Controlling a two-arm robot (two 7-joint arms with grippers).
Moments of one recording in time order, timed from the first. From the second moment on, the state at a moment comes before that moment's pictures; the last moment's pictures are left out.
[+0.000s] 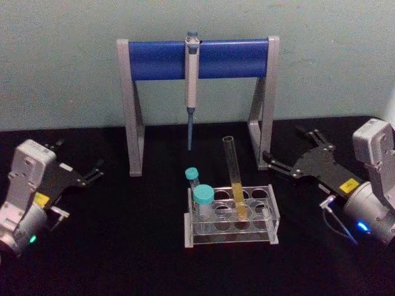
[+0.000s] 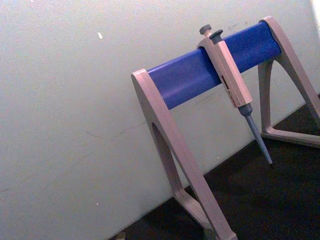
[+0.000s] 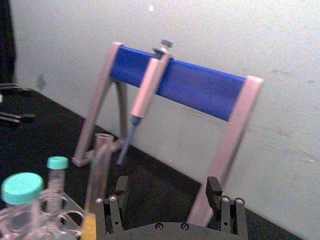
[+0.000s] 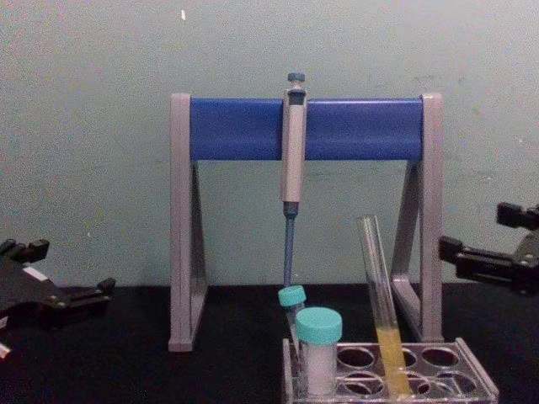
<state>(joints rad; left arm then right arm) -0.20 0.60 0.45 -1.41 -0.25 -0.12 0.03 0.18 0.58 -0.41 -1.53 0.37 -0.16 0.25</state>
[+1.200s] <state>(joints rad) -0.20 0.60 0.45 -1.41 -0.25 -0.12 0.03 0.31 0.45 -0.46 -1.44 0.38 0.03 0.48</state>
